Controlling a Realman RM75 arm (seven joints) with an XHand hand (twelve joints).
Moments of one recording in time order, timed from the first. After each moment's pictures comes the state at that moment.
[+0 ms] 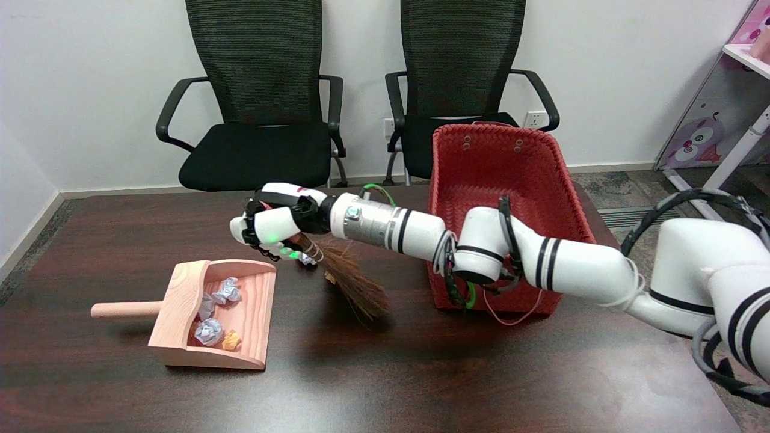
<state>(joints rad) 0.86 -1.15 0.30 -1.10 0.45 -0.28 -1.40</state>
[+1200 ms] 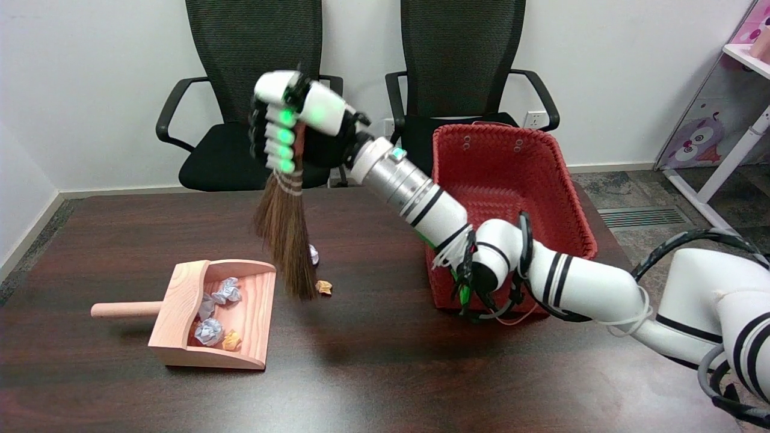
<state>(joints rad) 0.73 -1.14 0.51 -1.20 0.86 -0.62 -1.35</state>
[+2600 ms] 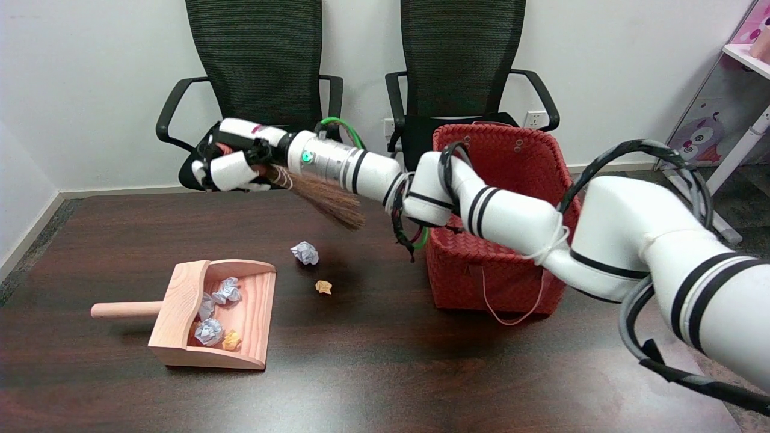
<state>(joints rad) 1.08 -1.44 0.32 -0.59 0.23 -0.47 -1.45</state>
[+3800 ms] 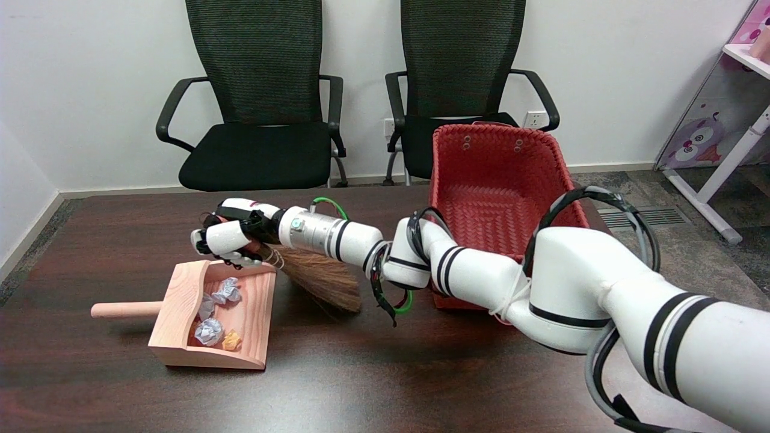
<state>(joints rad) 0.94 -1.63 0.30 -0.32 0.24 -0.51 -1.22</state>
